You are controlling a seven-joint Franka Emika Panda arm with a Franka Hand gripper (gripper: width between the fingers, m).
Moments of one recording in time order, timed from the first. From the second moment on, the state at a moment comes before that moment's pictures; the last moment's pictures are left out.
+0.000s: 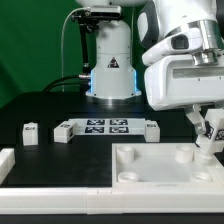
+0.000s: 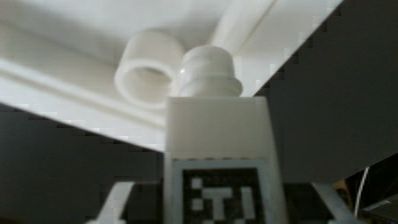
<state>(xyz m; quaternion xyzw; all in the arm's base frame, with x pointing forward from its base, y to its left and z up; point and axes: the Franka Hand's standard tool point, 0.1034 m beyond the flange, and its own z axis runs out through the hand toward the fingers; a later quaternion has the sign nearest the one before) 0.593 0.140 0.093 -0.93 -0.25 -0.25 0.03</state>
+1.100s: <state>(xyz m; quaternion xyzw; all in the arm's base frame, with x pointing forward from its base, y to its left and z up) 0.608 0.129 0.078 -0.92 -0.26 -0.28 0.02</state>
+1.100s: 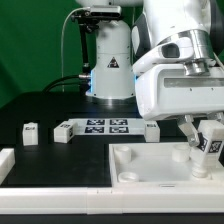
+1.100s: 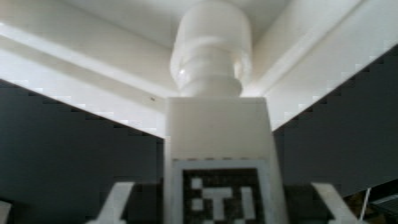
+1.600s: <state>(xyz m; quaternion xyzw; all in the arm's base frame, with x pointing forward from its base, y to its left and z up) 0.606 0.125 0.070 -0.92 -0.26 -0.30 0.01</state>
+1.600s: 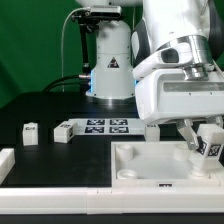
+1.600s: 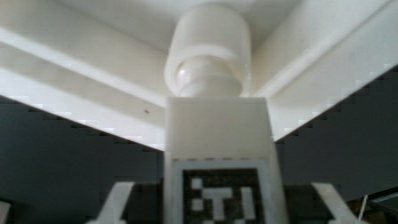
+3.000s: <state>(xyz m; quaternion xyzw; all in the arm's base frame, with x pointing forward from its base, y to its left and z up) 0.602 0.122 0.063 -0.92 -0.26 -0.28 0.02</state>
